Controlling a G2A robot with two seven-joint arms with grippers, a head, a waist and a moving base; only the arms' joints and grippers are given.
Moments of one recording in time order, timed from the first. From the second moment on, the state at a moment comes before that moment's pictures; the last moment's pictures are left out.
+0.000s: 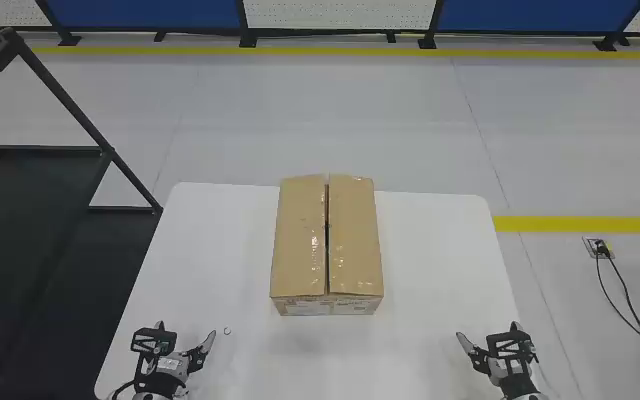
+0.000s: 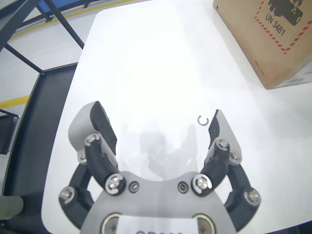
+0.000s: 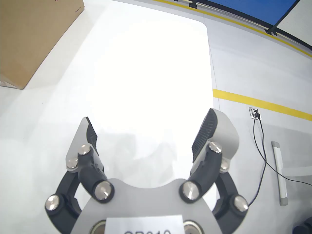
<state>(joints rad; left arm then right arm) 1.73 -1.15 -1.60 -1.80 1.33 0.00 0.00 -1.73 -1.15 1.60 -1.80 -1.33 0.00 0.00</state>
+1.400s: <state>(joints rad) 1.68 -1.16 -1.63 -1.87 1.22 -0.08 0.15 -1.73 -1.16 1.58 -1.97 -1.30 -0.09 -0.05</state>
